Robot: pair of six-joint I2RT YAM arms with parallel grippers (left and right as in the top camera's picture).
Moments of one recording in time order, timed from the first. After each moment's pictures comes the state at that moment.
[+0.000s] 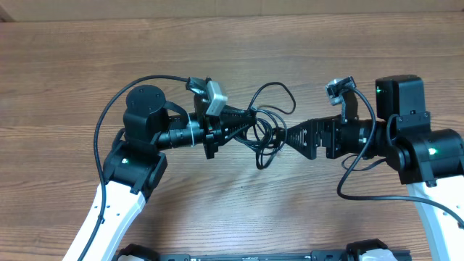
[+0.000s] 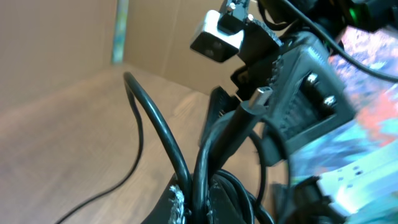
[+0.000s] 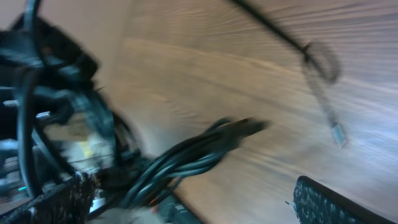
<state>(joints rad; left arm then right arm) -0.34 1.15 0.94 0.02 1.01 -0.11 0.16 1.17 1.31 -1.11 -0.81 0.14</state>
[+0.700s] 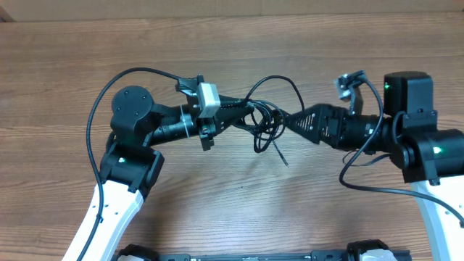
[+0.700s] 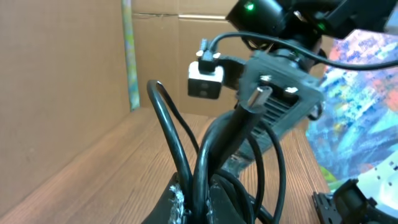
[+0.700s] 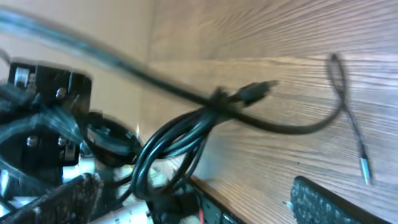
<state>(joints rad) -0.31 1.15 0.94 0.23 1.04 -0.03 0.11 1.17 1.31 -1.04 -0.85 0.43</state>
